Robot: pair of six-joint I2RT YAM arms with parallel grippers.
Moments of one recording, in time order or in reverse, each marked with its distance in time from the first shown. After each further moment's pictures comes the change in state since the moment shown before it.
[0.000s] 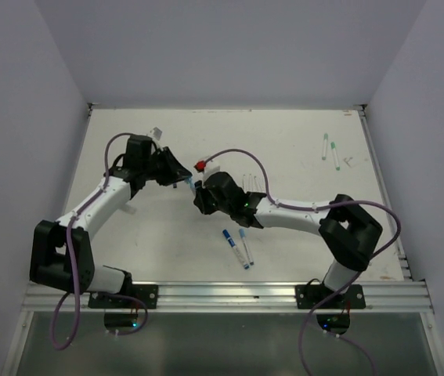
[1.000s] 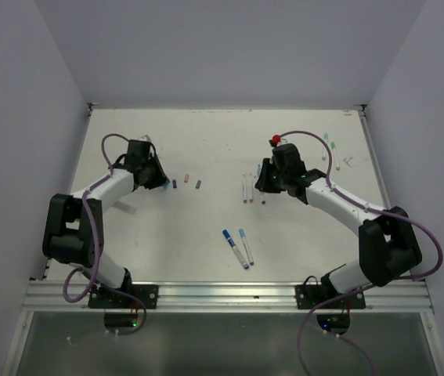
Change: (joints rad) left arm 0.094 0.172 -0.005 0.021 -0.297 0.196; right arm -0.520 -0.274 -0.141 -0.342 -0.250 0.109
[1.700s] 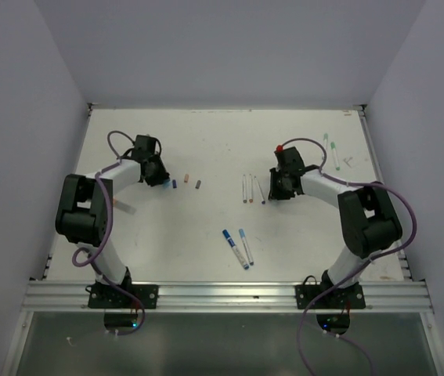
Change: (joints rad) left arm 0.000 0.211 0.108 0.001 -0.078 -0.042; right arm -0.132 0.216 0.000 -0.076 0.016 -0.112
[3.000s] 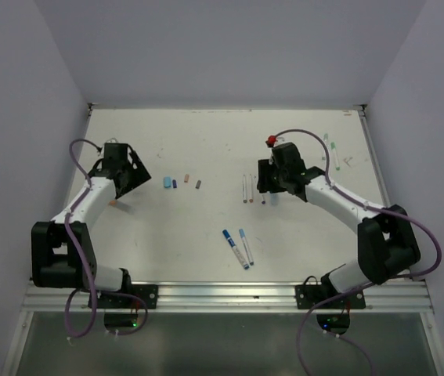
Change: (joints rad) left arm 0.126 -0.376 -0.140 -0.131 -0.128 0.022; right arm 0.091 -0.184 0.019 0.007 0.043 -0.064
